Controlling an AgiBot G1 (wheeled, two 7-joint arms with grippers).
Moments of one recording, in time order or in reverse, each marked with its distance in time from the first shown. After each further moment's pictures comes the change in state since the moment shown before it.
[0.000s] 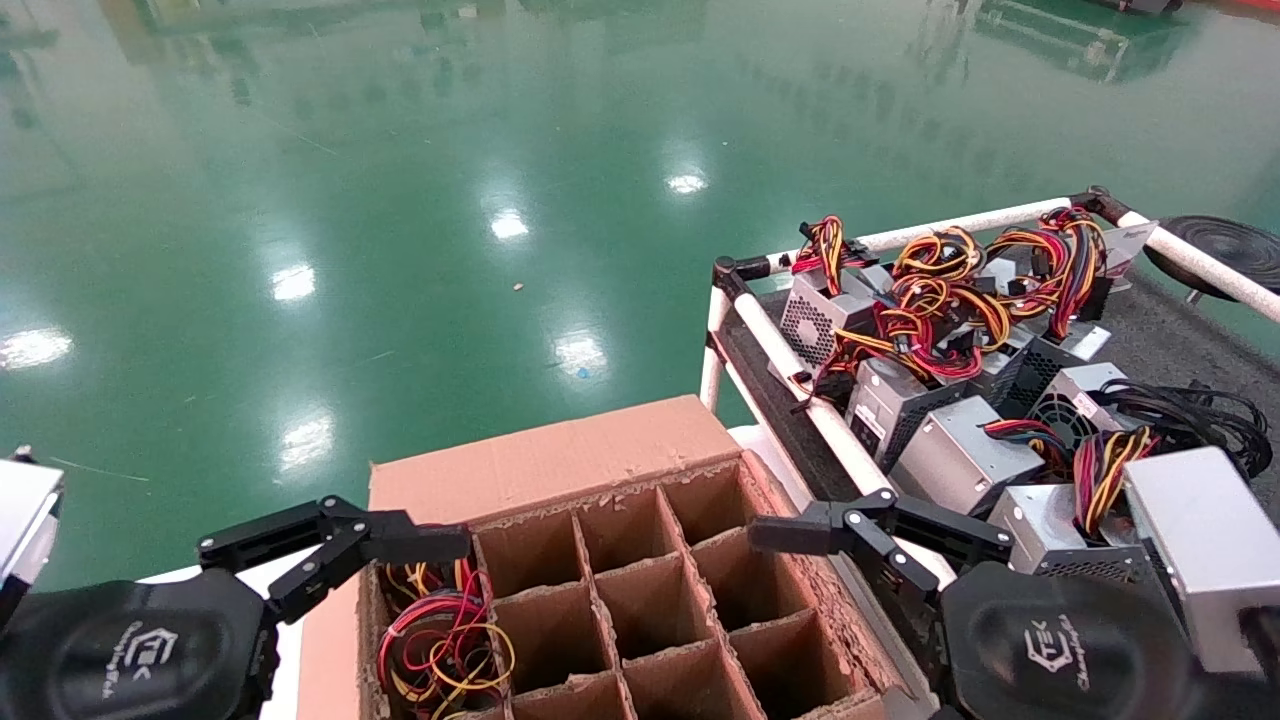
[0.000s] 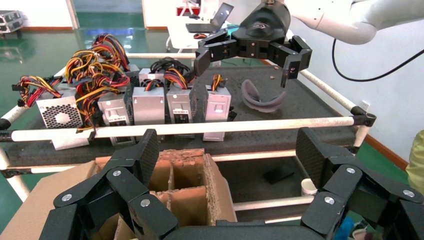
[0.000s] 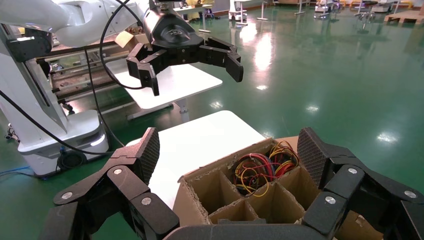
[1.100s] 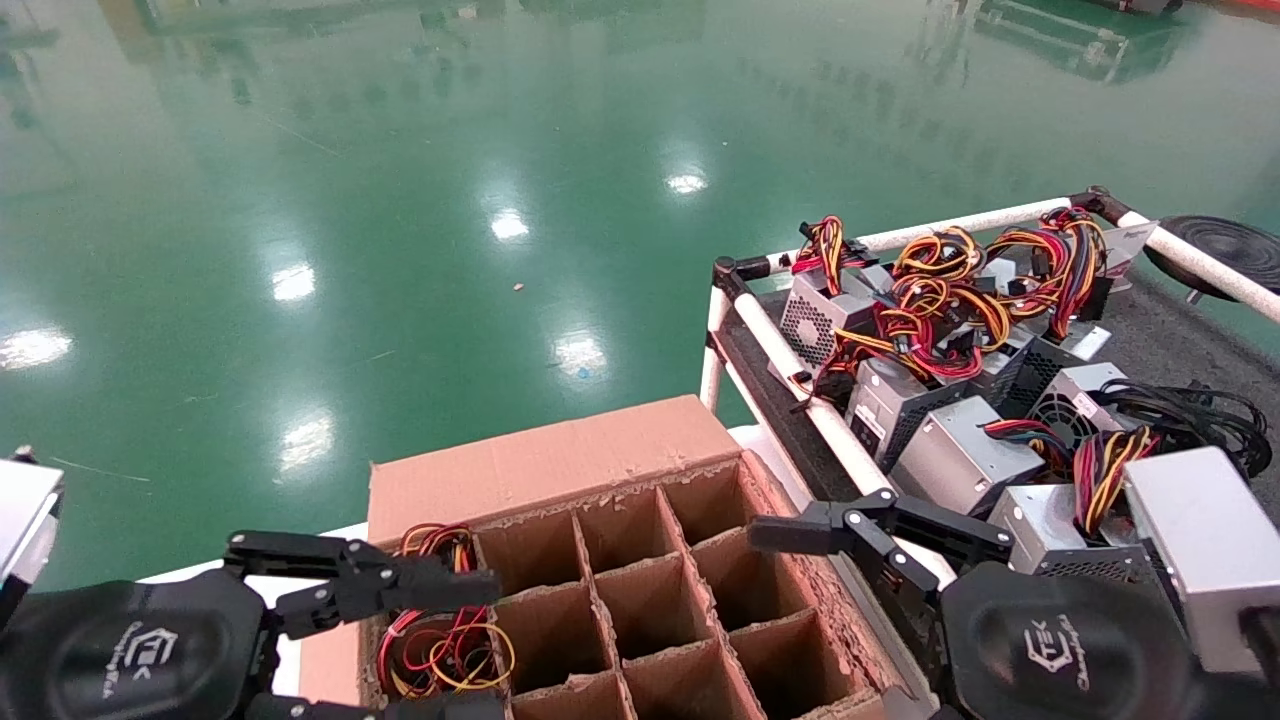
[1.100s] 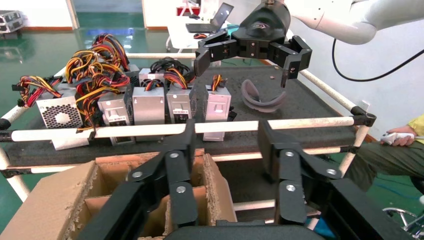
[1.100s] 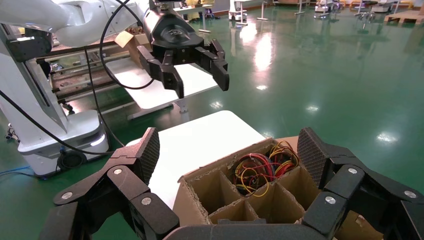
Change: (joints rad) left arm 0.000 0.000 0.000 0.000 0.000 0.000 0.000; right arm 0.000 0.000 0.000 0.000 0.000 0.000 0.000
